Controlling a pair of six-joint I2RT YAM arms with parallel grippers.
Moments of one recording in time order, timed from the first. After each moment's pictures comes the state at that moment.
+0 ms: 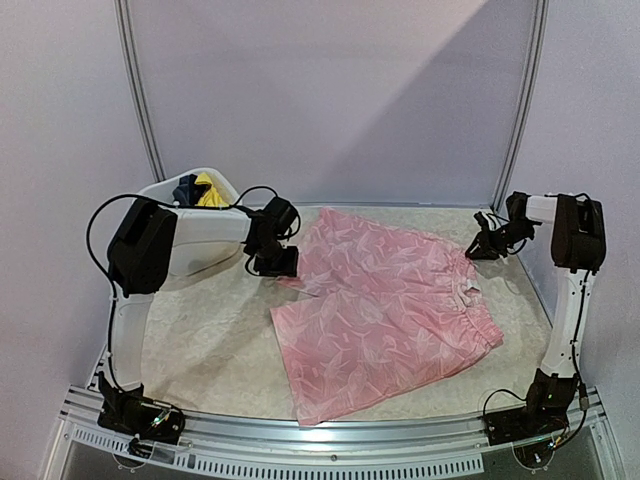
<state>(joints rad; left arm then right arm) -0.59 2.22 1.64 -0.58 -0.06 -0.48 -0.18 2.30 1.74 -0.81 -0.64 -0.16</state>
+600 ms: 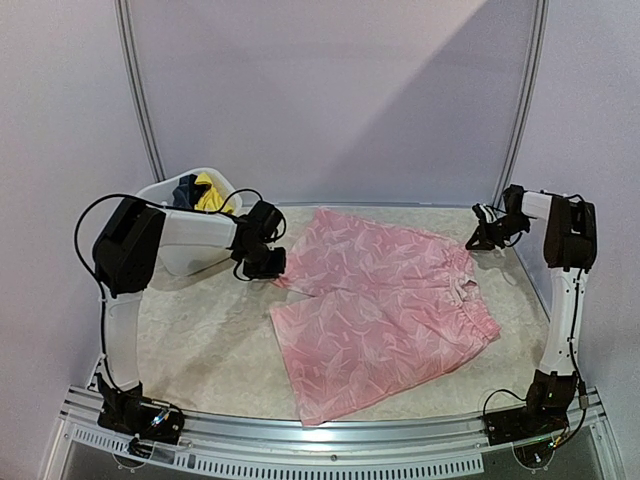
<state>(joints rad) -0.55 2.14 1.47 -0.44 -0.07 -0.52 -0.17 2.40 1.93 -0.83 -0.61 -0.16</state>
